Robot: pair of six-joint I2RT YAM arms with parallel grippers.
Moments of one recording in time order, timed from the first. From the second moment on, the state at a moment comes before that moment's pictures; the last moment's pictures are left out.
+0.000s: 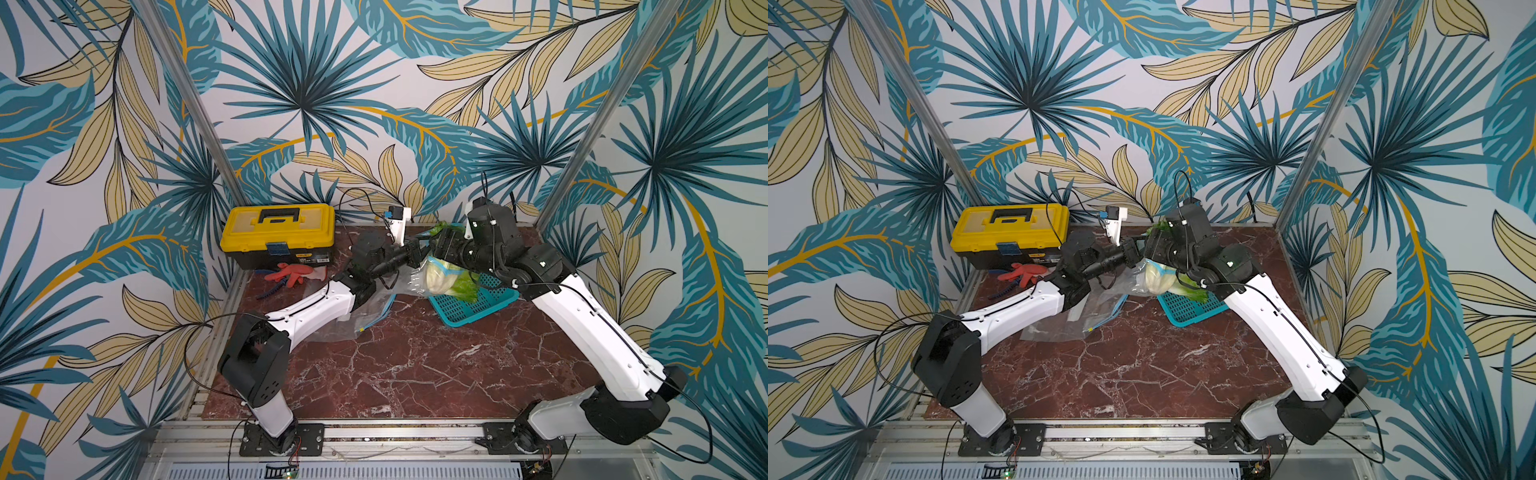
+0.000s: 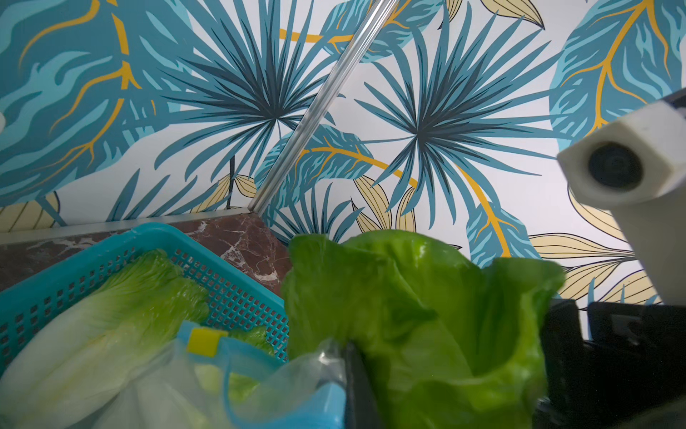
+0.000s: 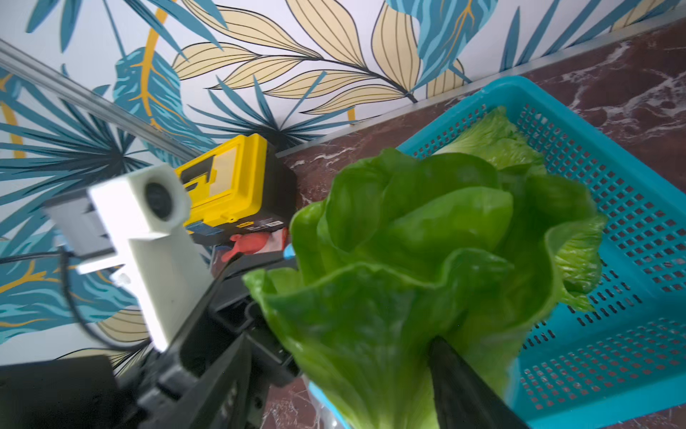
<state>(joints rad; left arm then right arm) -0.64 1.69 1.26 0.51 0.44 -0.71 0.63 1.44 1.77 -0.92 0.17 0.73</state>
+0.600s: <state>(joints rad) -0.61 1.69 1.21 0.55 0.49 -0.83 0.53 1.21 1.66 -0.97 0.15 0.65</state>
